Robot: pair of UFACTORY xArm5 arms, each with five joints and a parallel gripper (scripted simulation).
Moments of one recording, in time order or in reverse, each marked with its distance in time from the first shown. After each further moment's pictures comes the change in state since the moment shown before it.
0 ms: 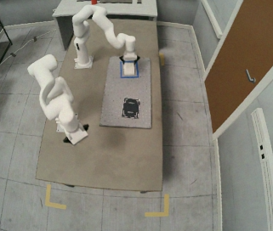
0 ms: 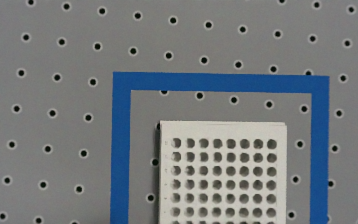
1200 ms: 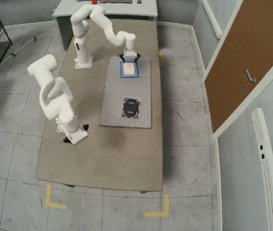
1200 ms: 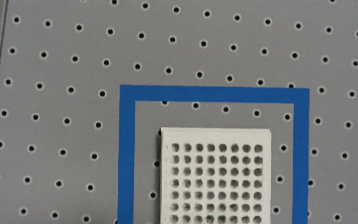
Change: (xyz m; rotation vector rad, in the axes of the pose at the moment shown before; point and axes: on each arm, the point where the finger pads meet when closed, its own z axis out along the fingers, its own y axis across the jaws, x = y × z) left arm 0.007 0.000 -0.029 0.000 0.000 0.000; right arm 0.000 0.000 0.000 0.000 0.000 0.000
